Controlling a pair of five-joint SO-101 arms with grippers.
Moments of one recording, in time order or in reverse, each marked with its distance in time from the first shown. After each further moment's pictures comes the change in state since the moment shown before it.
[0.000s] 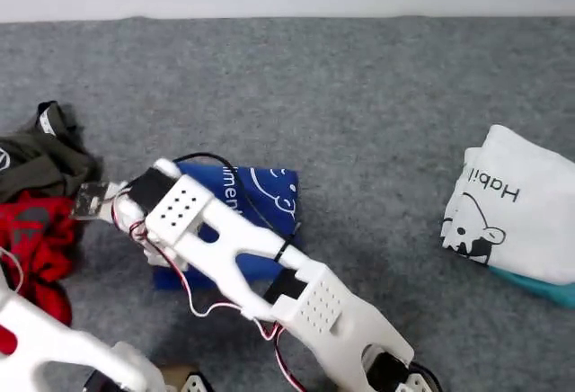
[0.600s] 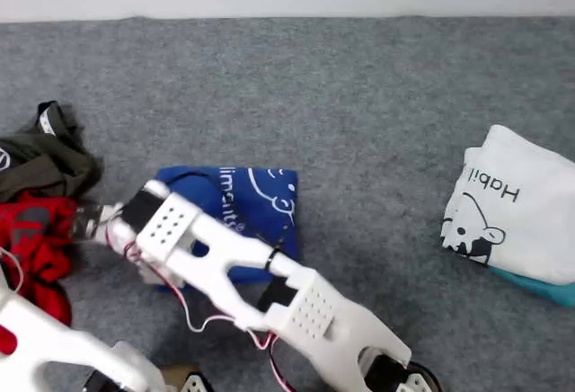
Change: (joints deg) left arm 0.0 0.0 0.0 0.0 0.0; right arm -4.5 3.4 6.2 -6.2 -0.5
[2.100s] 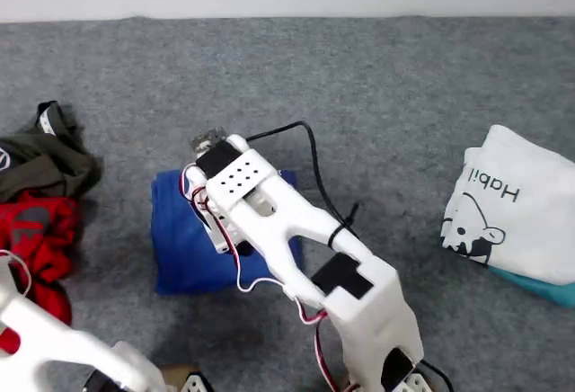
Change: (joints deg) left arm 0.0 0.0 6.4 -4.0 0.2; right arm 16.4 -18.8 27.1 0.9 -41.4
